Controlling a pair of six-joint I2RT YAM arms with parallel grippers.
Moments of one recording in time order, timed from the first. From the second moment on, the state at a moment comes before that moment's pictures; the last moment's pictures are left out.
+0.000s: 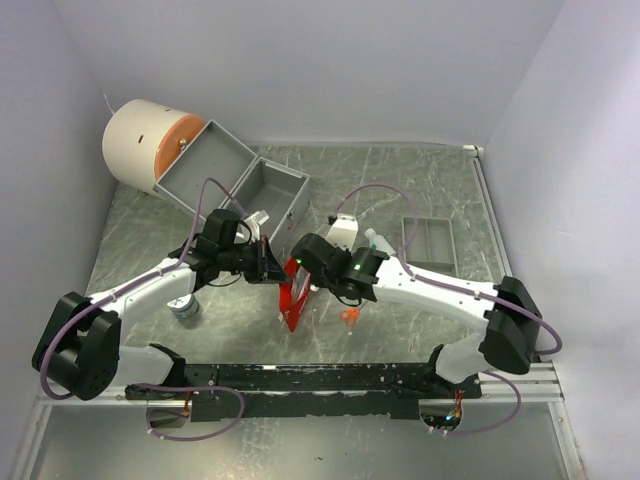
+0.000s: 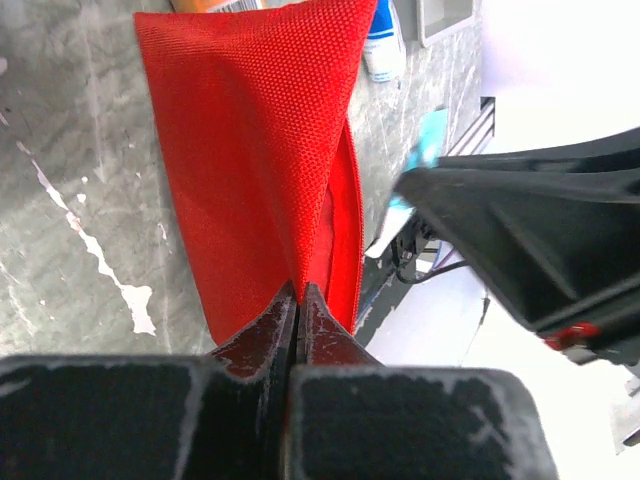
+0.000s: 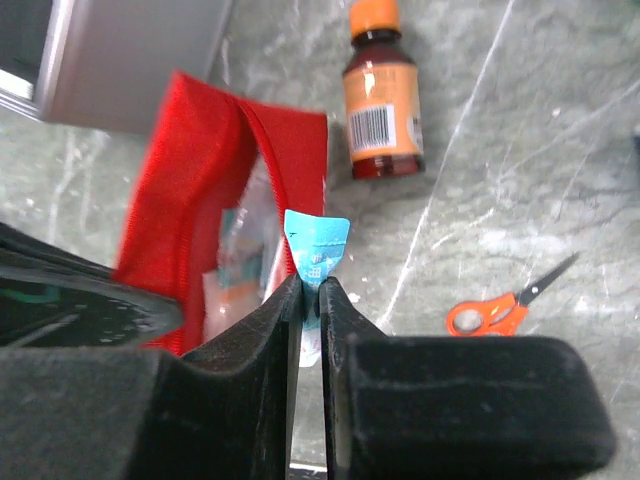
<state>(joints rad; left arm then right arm) -0.50 1.30 0.71 -0.12 0.65 -0.68 1.07 1.47 1.11 -0.67 0.54 1.04</state>
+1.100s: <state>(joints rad) -0.50 1.32 0.65 -0.13 0.59 -0.64 1.07 1.51 1.06 -0.46 0.49 0.91</state>
